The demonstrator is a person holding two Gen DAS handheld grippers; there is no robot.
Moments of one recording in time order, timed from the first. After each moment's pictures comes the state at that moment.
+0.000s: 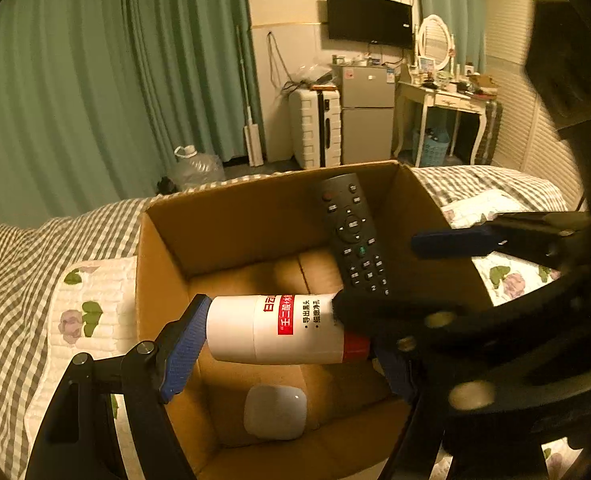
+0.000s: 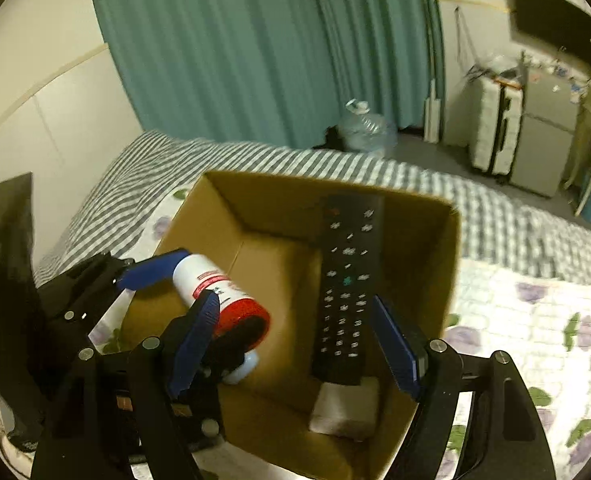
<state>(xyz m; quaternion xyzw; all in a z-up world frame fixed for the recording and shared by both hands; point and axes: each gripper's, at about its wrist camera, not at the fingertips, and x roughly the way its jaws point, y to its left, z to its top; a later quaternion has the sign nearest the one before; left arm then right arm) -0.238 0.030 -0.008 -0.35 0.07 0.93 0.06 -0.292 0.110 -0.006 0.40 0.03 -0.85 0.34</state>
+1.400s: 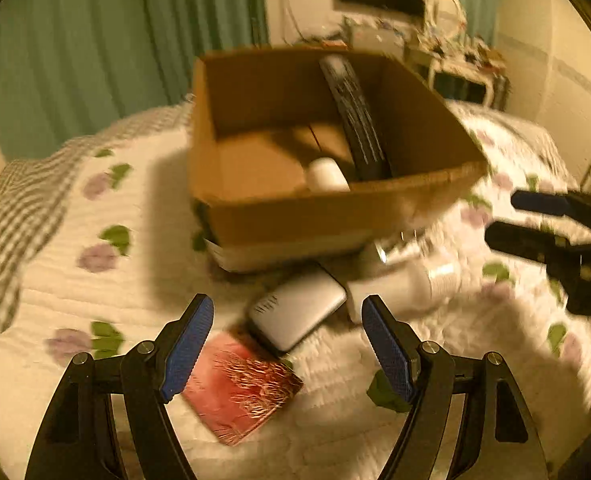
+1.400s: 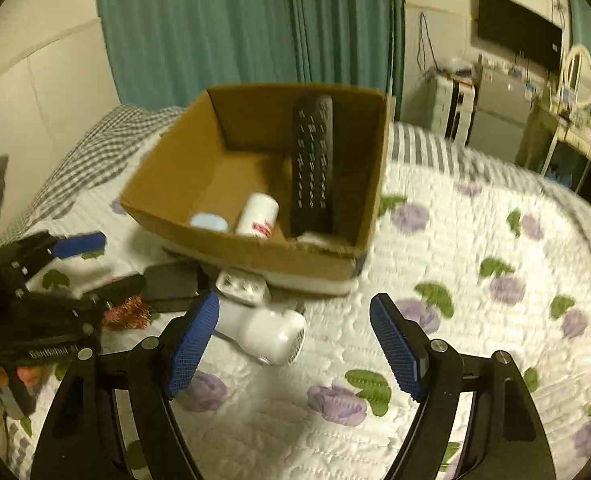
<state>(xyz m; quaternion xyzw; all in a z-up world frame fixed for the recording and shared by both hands) -0.130 0.015 -0.071 -0.42 0.06 0.90 0.04 -0.169 0.168 -0.045 0.40 0.05 -0.88 0.25</state>
